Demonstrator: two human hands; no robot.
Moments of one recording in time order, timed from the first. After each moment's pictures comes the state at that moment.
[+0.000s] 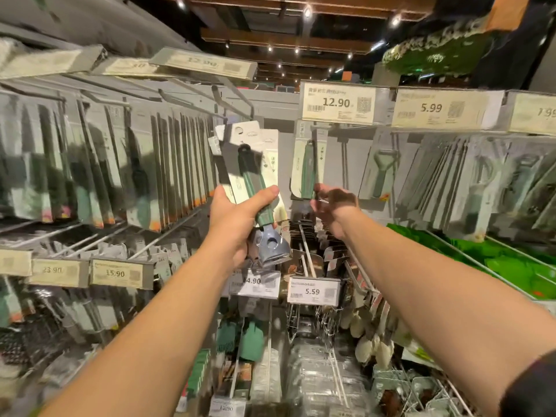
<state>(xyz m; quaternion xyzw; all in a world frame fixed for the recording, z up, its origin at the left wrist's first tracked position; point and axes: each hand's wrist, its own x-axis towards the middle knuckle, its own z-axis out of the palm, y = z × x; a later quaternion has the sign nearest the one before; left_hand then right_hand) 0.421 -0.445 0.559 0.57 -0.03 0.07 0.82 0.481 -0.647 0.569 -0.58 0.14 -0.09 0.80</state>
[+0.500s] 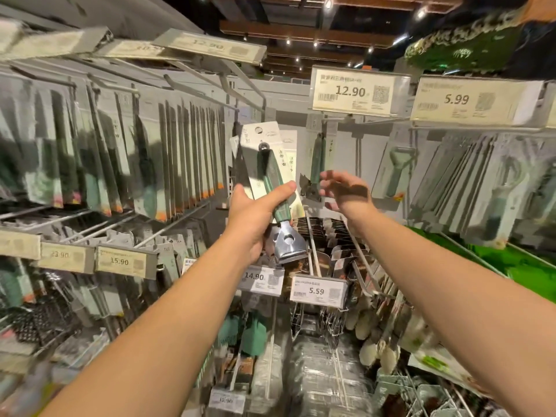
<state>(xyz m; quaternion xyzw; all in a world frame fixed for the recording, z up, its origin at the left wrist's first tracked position) 0.431 -0.465 0.553 0.54 -0.01 0.04 0.84 0.475 -0.650 0.574 -0.71 -0.01 -0.14 0.69</state>
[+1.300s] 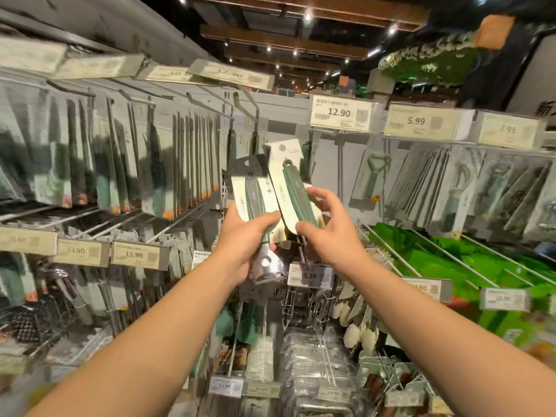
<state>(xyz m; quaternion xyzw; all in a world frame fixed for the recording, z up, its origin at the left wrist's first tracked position) 0.363 -0.436 0.547 0.60 -0.02 0.01 0.80 0.341 -0.601 0.559 -0.81 -0.11 -0.22 0.53</state>
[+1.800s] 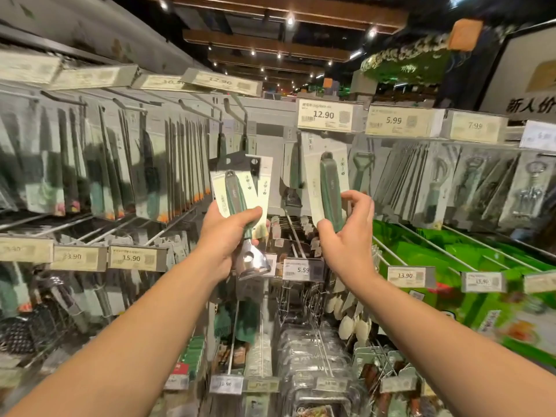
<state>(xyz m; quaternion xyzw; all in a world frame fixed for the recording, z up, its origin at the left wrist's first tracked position) 0.355 -0.415 0.556 0.58 -0.02 0.00 0.82 0.313 -0.613 0.546 -0.81 -0.01 -0.43 0.40</state>
